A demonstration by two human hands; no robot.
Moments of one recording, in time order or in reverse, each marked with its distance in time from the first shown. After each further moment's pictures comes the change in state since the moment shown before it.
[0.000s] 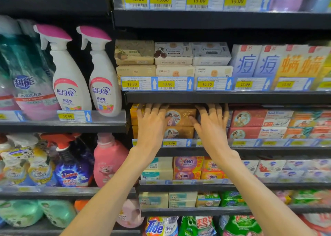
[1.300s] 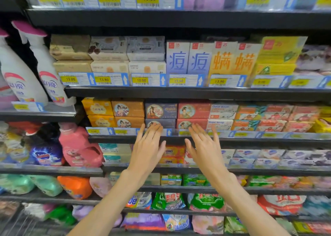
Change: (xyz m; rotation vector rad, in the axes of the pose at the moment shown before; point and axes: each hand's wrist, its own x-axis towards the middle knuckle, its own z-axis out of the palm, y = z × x) left_hand -0.070 0.166 0.002 -0.134 -0.341 0.032; right_hand -0.087 0.166 -0.044 0.075 -0.309 -0.078
